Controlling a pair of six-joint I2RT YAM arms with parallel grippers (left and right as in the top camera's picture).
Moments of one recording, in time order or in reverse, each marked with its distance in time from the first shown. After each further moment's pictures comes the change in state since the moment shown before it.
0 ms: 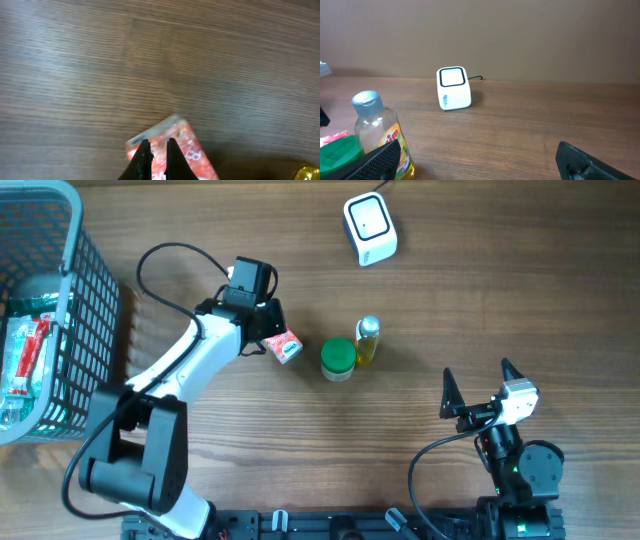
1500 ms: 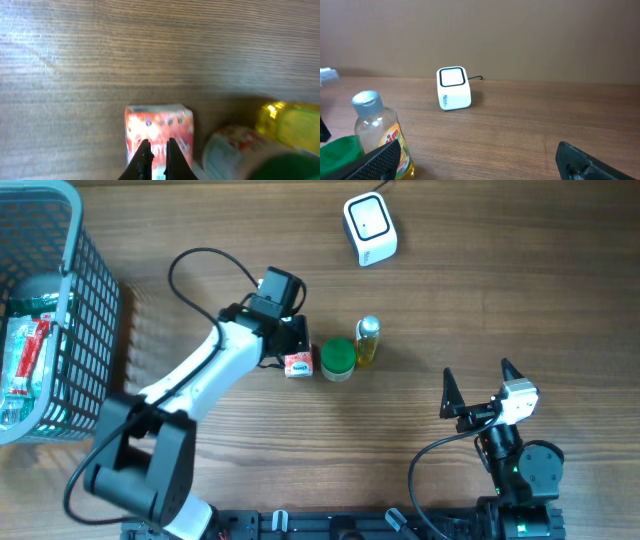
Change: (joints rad) left arm -0.119 -0.040 0.011 -0.127 0.063 -0.013; right arm 0.000 0.000 0.000 0.000 0.000 0.000
